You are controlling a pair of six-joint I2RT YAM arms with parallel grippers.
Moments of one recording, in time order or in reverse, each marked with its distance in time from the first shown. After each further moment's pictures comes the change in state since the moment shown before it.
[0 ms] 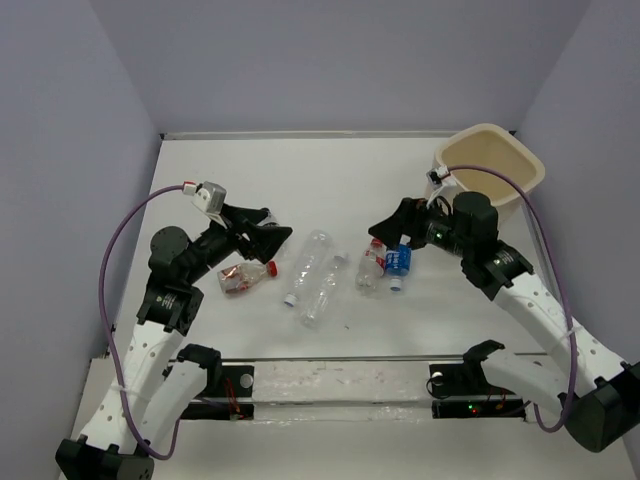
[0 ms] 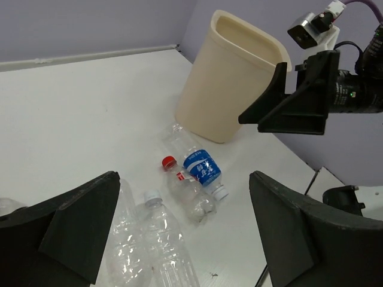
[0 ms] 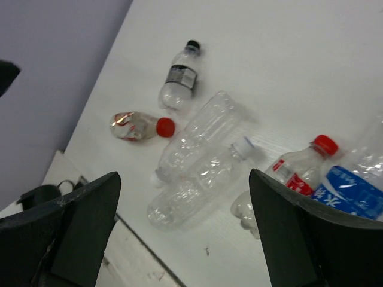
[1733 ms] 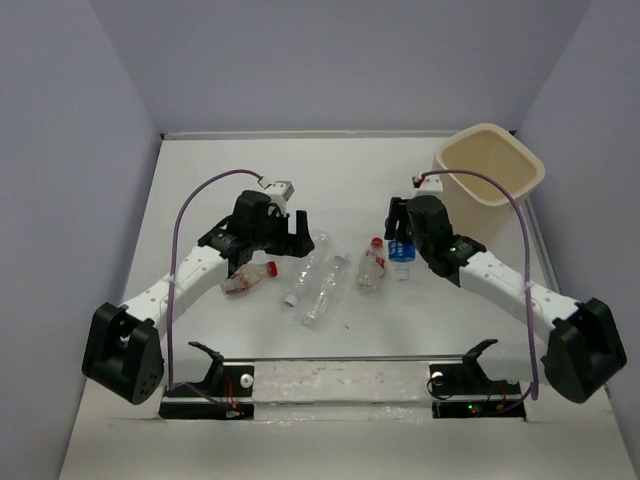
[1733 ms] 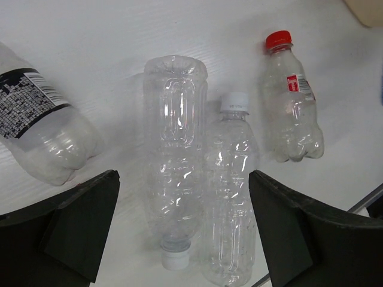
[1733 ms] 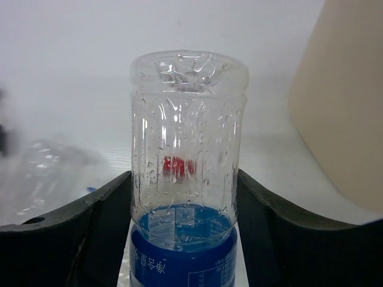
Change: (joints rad) left arm -0.197 0.579 0.180 -0.347 -0.327 0.120; right arm 0.090 0.356 -0.048 0.105 0.784 -0.138
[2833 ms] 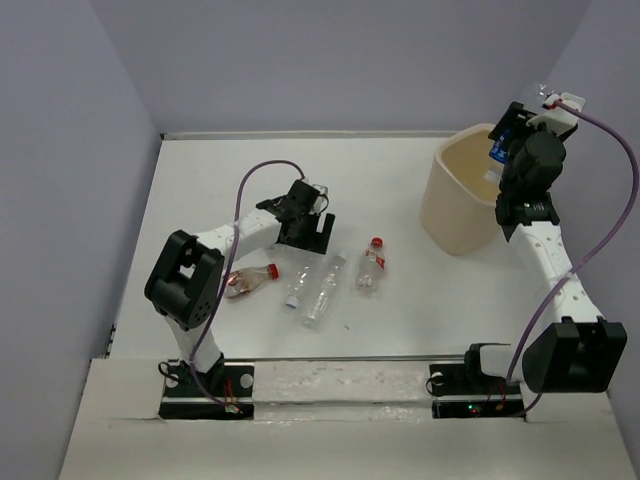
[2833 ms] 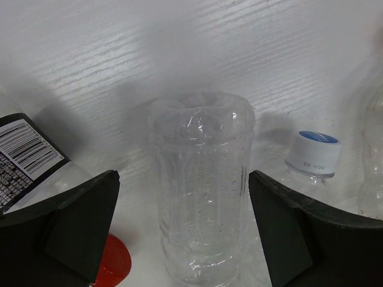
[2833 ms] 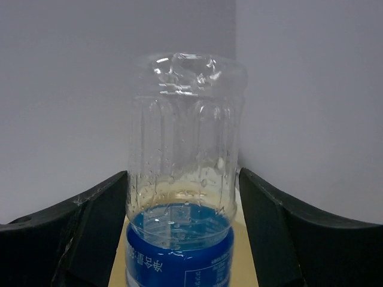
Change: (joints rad) left arm -0.135 0.505 0.332 -0.183 -0.252 0.071; right arm -0.568 -0.050 0.341 0.397 0.021 -0.366
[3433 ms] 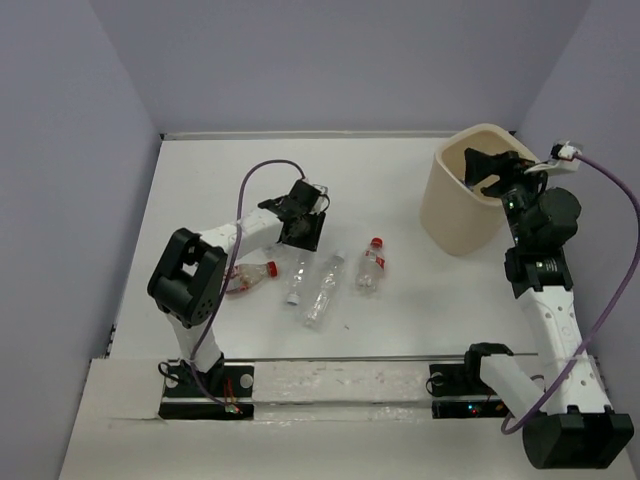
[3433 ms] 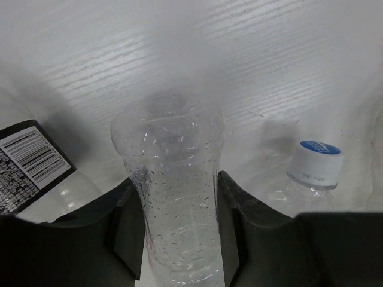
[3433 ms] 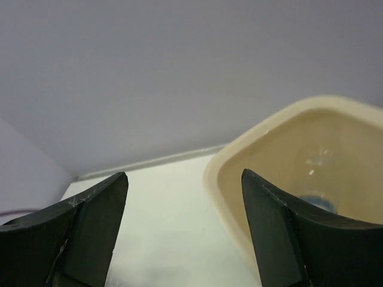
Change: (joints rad) left arm 0.000 0.032 0.008 0.008 -0.021 -0.001; right arm 0.001 -0.383 -0.232 -0.129 -0.522 0.403
